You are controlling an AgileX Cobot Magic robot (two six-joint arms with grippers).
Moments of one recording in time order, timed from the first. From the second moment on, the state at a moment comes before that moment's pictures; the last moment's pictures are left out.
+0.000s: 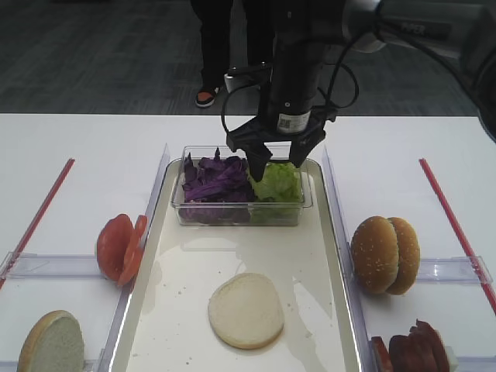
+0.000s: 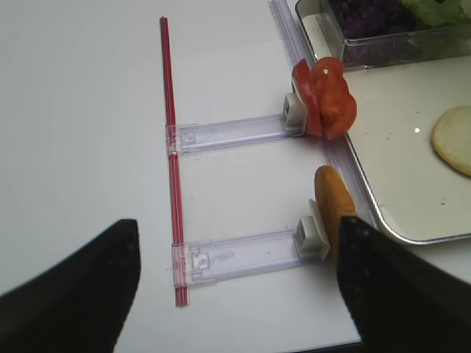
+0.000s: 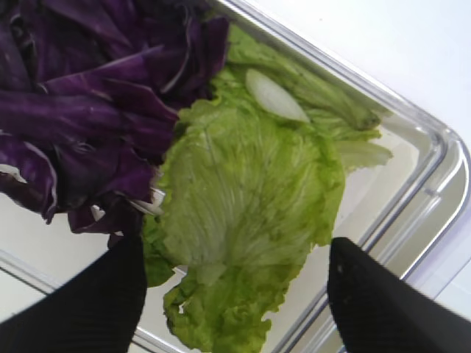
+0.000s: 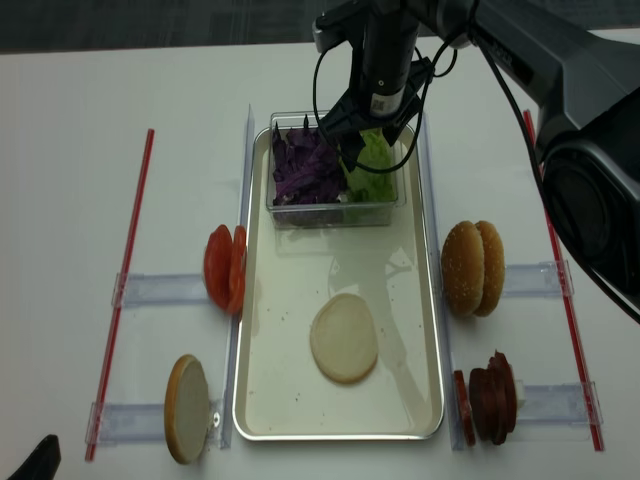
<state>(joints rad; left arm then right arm) -0.13 -0.02 -0.49 0.01 1.18 -0.02 0.44 2.27 -2.01 0.11 1.23 -0.09</state>
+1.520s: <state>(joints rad) -0.13 -0.02 -0.49 0.01 1.18 -0.02 0.44 2.35 -2.08 0.08 1.21 -0.10</state>
